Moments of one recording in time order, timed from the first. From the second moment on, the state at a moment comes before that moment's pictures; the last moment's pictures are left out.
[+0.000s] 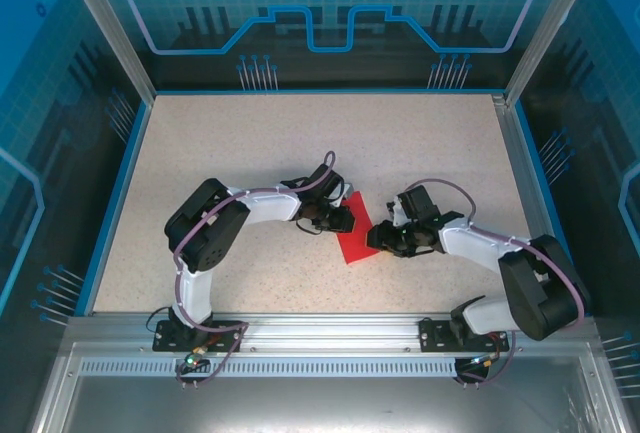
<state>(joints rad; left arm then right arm) -0.68 1.96 1.15 -0.24 0.39 -0.53 0.43 1.37 0.56 -0.29 -0.46 0.67</state>
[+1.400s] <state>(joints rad) -0.68 1.96 1.17 -0.27 0.45 -0.54 0.47 1.38 0.65 -0.31 -0.46 0.68</state>
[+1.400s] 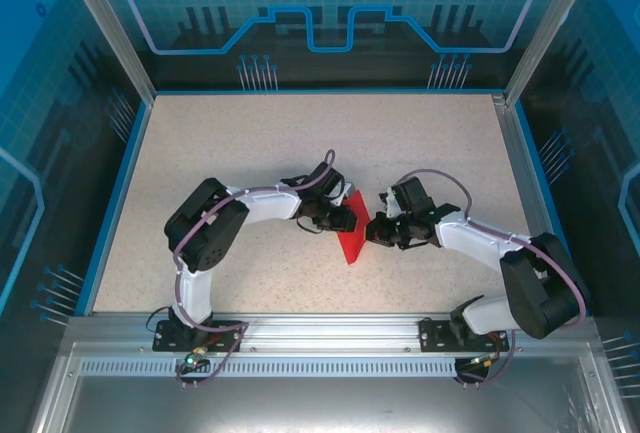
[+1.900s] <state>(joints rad) -0.58 1.92 1.25 -0.39 0.40 -0.44 0.47 1.38 0.65 -0.33 -0.45 0.68</state>
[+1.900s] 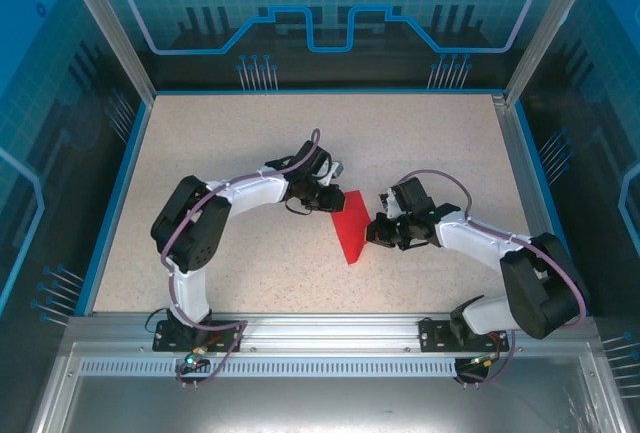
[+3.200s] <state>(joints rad) -0.57 2.02 1.27 -0.39 0.41 -0.40 0.55 1.66 0.85 -0.34 -0.45 0.66</state>
